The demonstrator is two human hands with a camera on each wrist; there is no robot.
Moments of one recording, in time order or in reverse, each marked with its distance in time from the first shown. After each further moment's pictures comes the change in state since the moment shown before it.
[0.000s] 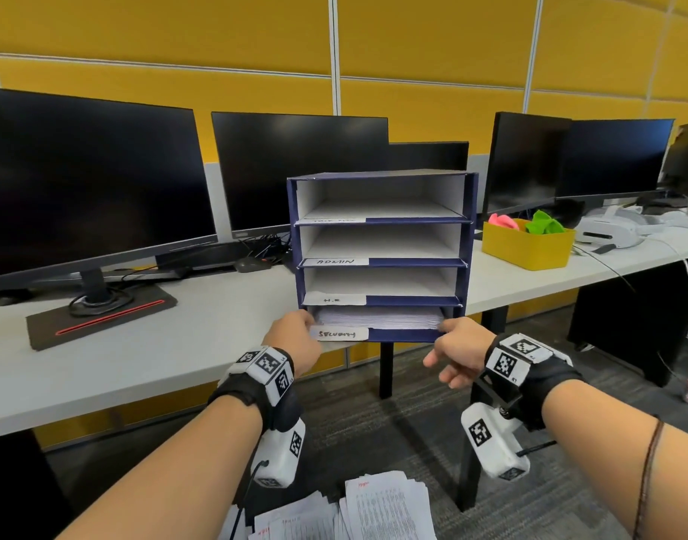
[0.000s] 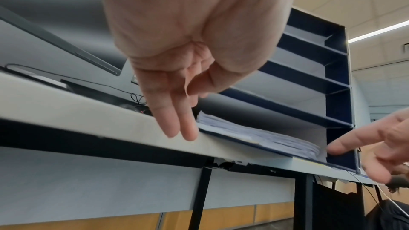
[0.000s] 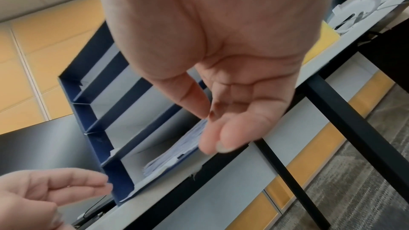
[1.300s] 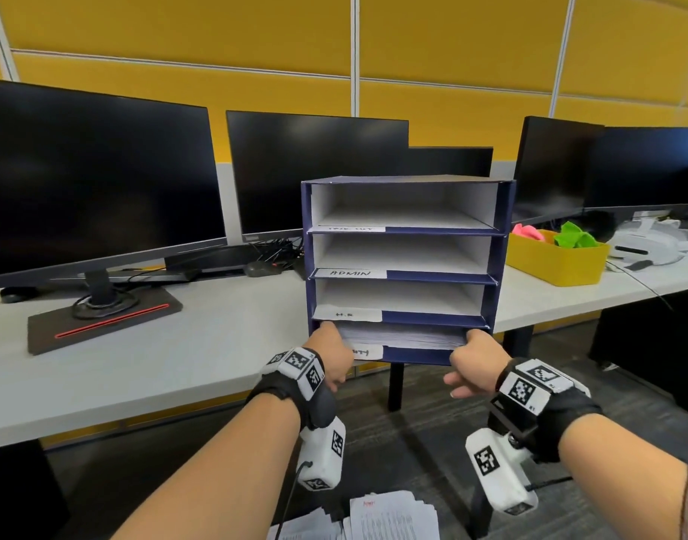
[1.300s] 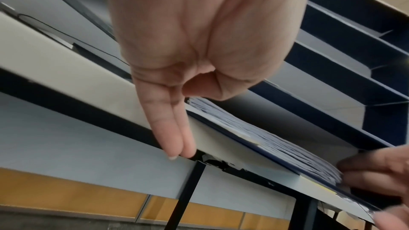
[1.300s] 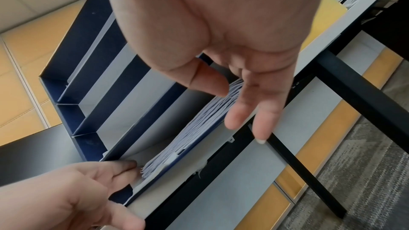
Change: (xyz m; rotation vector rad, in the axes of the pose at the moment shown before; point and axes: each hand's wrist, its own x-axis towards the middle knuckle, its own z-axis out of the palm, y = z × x) left_hand 0.026 0.027 0.022 -0.099 -0.156 -0.128; right_hand 0.040 -0.007 0.013 0.091 0.147 0.065
